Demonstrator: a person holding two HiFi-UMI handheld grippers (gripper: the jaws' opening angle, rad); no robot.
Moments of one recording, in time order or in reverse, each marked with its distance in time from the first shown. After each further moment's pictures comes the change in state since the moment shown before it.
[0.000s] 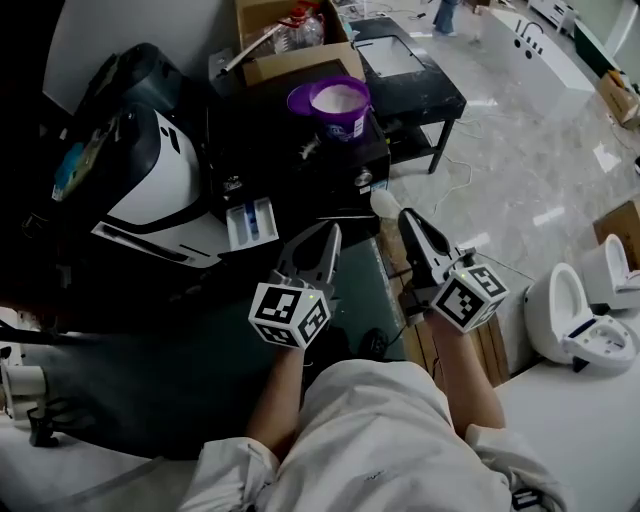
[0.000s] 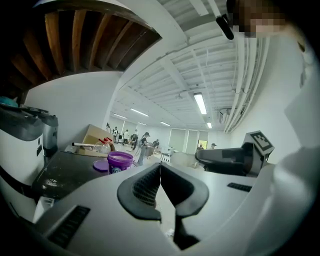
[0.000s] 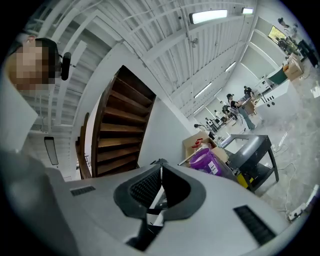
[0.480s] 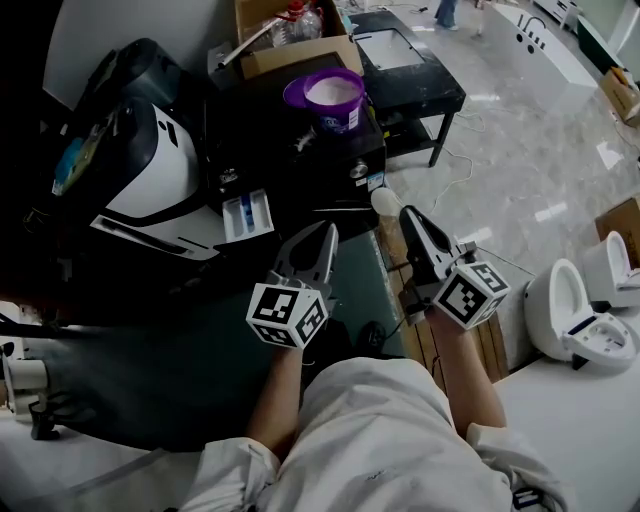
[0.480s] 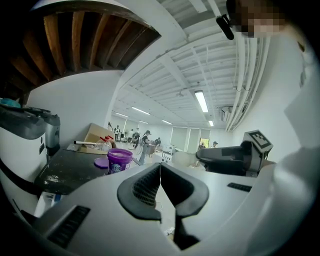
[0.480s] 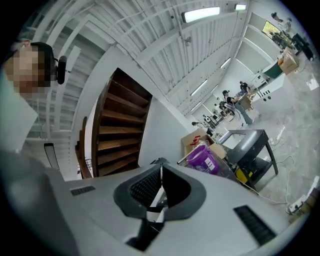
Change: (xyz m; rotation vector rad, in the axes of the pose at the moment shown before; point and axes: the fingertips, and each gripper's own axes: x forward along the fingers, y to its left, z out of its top) left arm -0.004 -0.014 -0.011 -0.001 0.019 0.025; right arm -0.018 -0.012 0.000 0.052 0.018 -0.008
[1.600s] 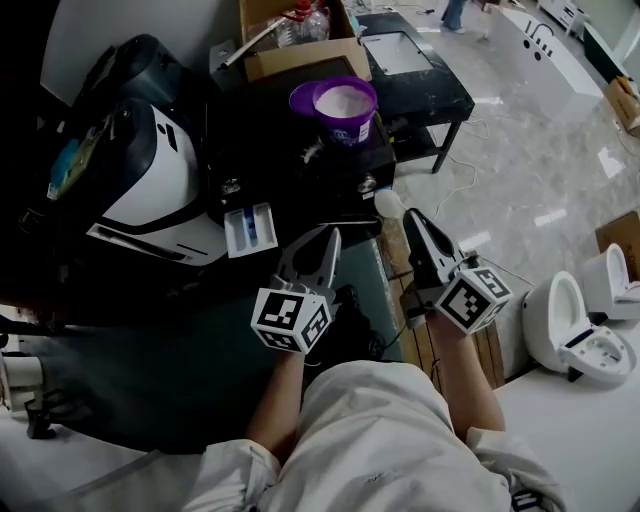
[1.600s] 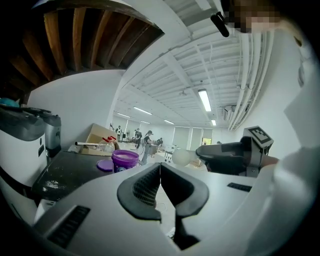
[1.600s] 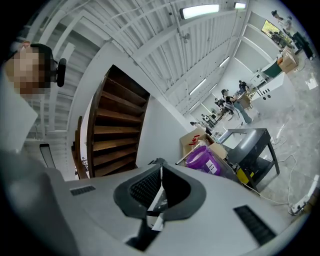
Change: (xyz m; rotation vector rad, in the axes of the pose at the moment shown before) left arm 0.032 0.040 0.004 0.004 0.000 0.018; right arm 0.051 -0.017 0.010 0.015 -0.002 -0.014
